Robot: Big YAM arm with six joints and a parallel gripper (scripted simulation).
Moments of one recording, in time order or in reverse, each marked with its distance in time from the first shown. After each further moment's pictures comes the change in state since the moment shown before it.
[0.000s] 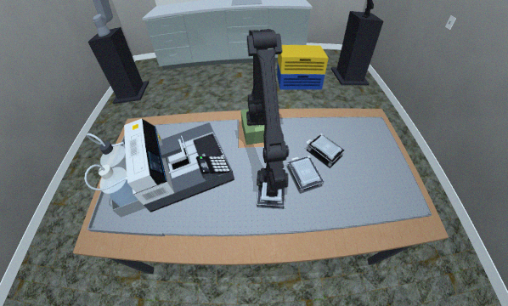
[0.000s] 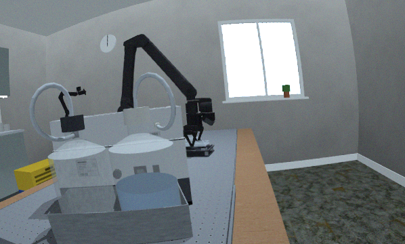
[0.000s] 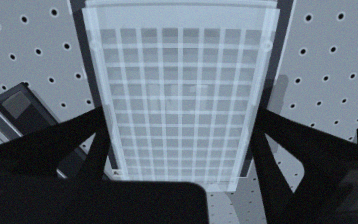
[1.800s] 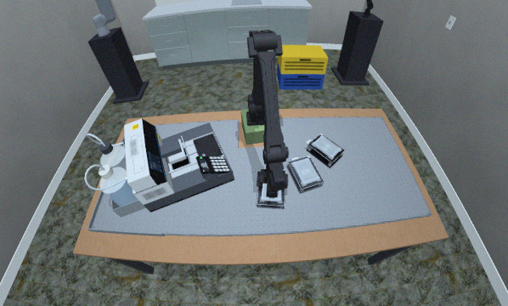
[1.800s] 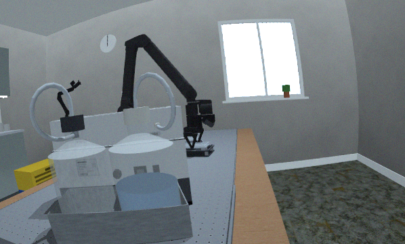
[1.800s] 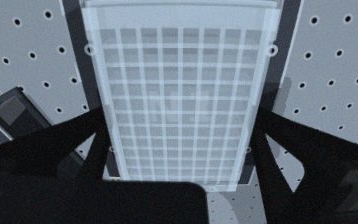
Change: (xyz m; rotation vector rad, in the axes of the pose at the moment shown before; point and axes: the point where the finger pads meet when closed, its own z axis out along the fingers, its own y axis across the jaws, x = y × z) arm 0.000 0.000 0.008 0.000 0.000 0.000
